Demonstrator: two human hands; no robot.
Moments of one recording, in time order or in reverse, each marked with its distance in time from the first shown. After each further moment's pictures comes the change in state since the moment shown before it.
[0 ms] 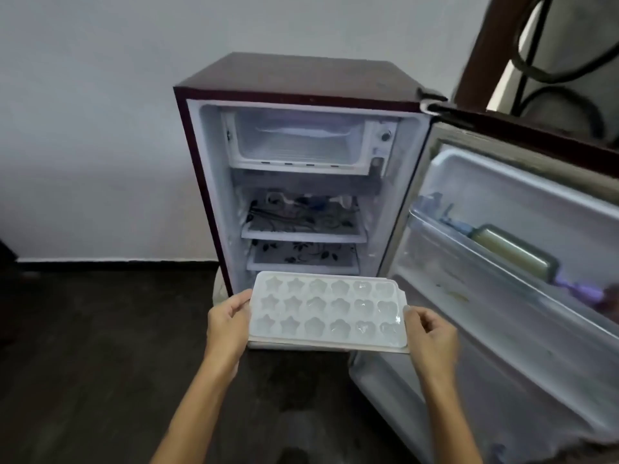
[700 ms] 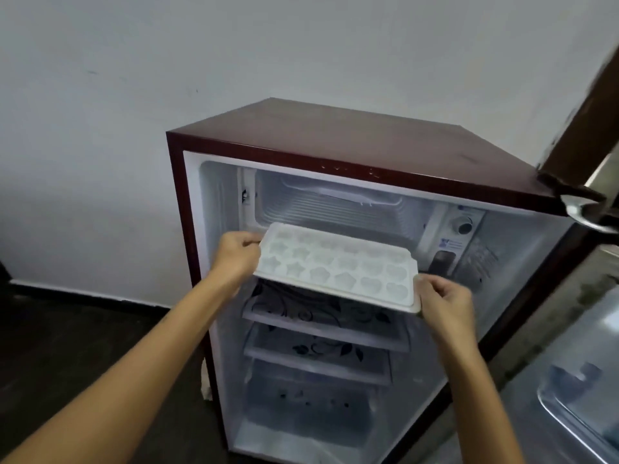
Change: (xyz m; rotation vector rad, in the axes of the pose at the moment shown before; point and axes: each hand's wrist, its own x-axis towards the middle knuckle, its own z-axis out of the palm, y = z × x) left_hand 0.296 0.133 0.058 0.216 0.078 0.253; right_hand 0.253 -0.104 0.173 0.015 -0.195 -0.240
